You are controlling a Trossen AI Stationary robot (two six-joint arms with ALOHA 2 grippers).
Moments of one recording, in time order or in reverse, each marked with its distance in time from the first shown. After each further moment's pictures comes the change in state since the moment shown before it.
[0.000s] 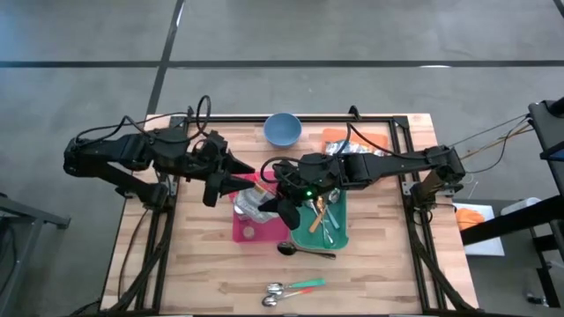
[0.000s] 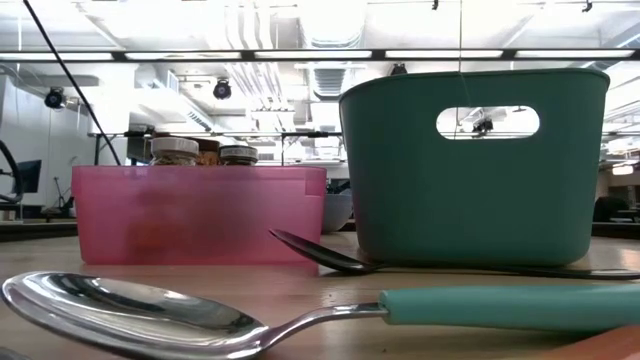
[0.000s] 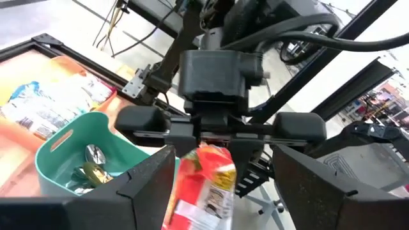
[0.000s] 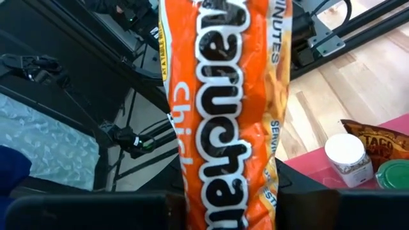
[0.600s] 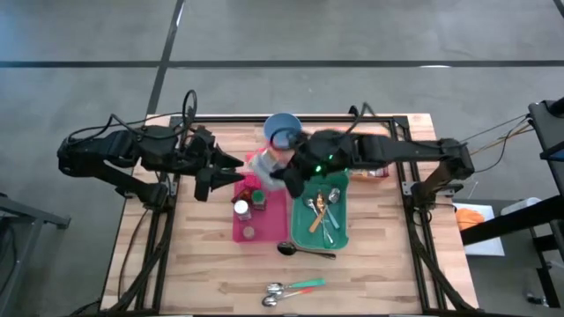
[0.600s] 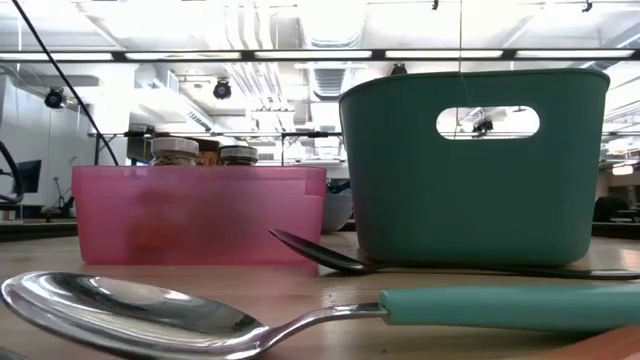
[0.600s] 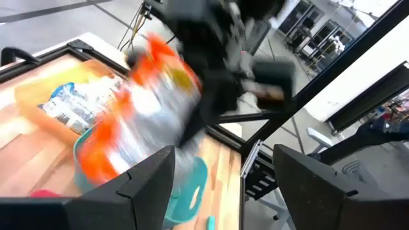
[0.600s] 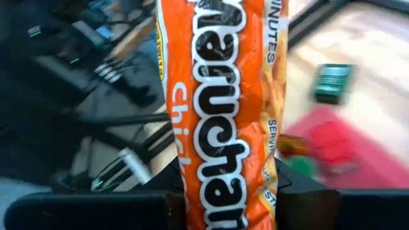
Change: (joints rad) left arm 0.000 -0.064 0.000 -0.093 -0.075 -0.001; right arm -0.094 -0.087 -0.001 -0.144 0.134 0.069
